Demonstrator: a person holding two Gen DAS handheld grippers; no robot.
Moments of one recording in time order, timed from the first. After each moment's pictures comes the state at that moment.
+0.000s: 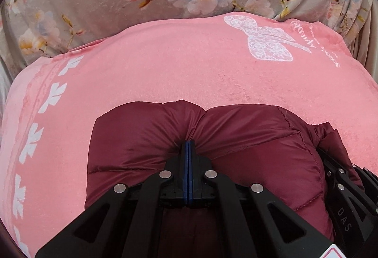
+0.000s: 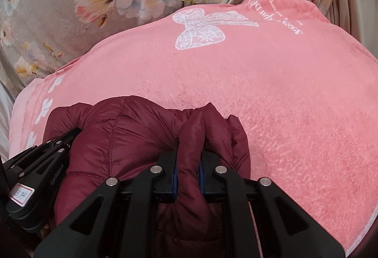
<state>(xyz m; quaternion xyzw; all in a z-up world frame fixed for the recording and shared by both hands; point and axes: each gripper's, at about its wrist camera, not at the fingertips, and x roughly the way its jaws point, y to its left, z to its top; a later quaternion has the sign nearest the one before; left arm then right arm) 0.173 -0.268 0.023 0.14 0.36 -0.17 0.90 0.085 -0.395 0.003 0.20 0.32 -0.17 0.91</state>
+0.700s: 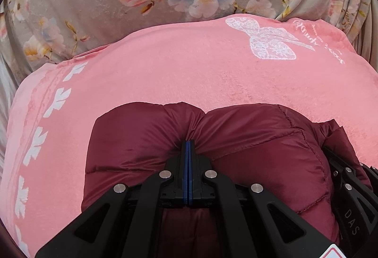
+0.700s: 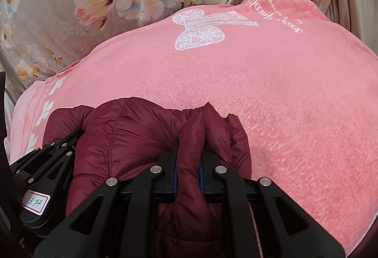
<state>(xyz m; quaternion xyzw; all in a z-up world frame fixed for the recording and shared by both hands) 0.168 -0.272 0.017 0.16 0.34 -0.16 0.91 0.084 -0.396 0.000 0.20 0.32 -0.17 0.91</state>
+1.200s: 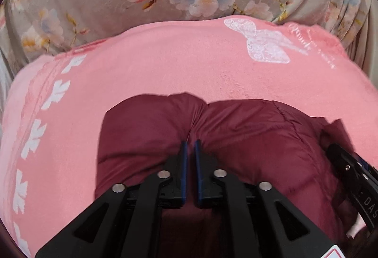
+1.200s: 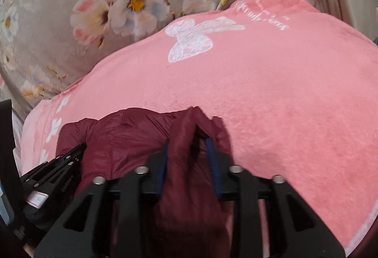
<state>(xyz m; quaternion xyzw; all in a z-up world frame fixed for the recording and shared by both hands) 0.158 -0.241 0.037 0.11 0.37 -0.19 0.90 0.030 -0.405 0.023 0.24 0.26 -0.20 0.91</state>
